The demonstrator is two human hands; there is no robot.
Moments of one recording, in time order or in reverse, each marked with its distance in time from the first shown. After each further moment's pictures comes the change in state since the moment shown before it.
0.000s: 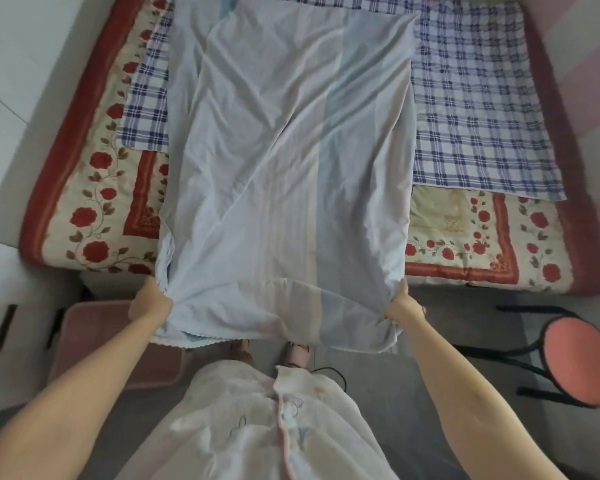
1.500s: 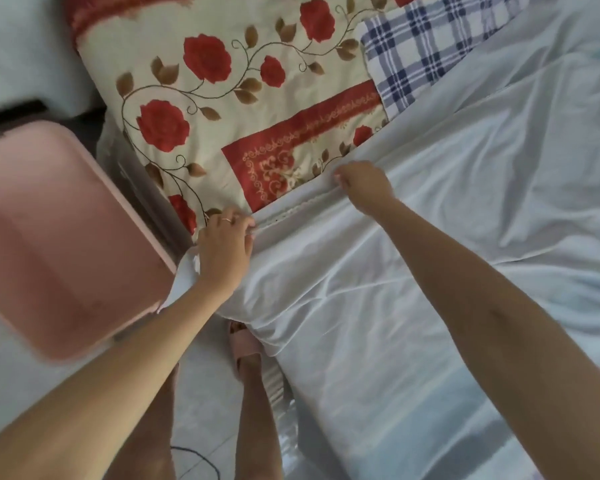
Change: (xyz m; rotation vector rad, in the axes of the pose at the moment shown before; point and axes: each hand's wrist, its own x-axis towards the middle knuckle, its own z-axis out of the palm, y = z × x) left_hand 0.352 -0.035 0.166 -0.477 0.426 -0.092; right_hand 0.139 -0.722 0.181 -0.985 0.265 -1.482
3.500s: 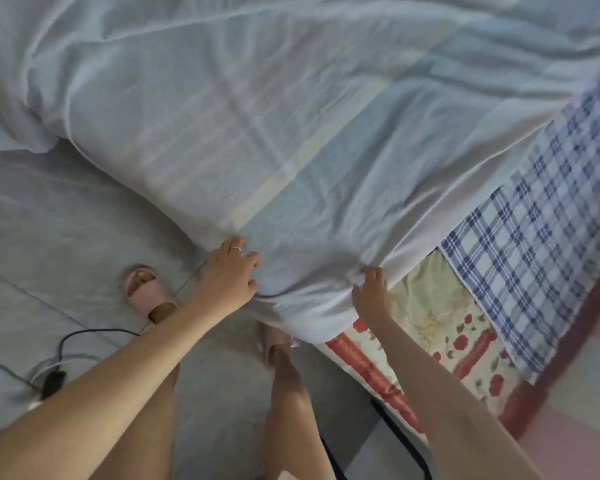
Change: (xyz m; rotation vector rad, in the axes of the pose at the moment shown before) left_hand -0.412 0.221 0.192 0.175 -0.685 0.312; right_hand -0.639 0.217 0.307 0.415 -0.135 0.814
